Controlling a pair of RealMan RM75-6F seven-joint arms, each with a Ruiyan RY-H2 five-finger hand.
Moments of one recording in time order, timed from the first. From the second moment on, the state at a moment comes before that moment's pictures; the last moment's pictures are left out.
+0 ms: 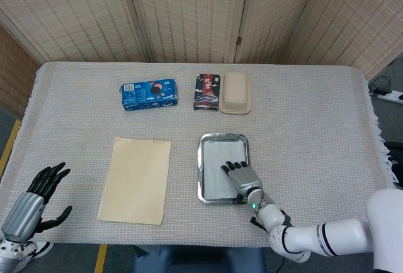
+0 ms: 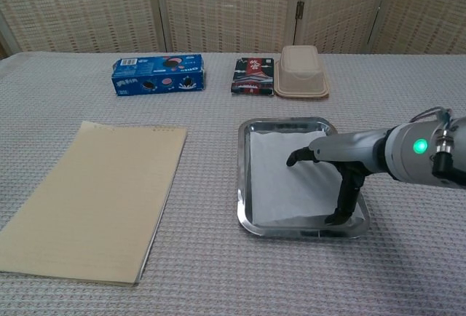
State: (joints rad) left arm -0.13 -1.09 0.08 -1.57 1.77 1.59 -0.31; right arm 0.99 -1.46 0.10 -1.91 -0.22 0.99 -0.84
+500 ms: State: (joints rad) left arm -0.13 -1.09 0.08 -1.57 1.77 1.59 -0.32; right arm 1.03 -1.47 0.09 -1.87 -0.17 0.96 -0.77
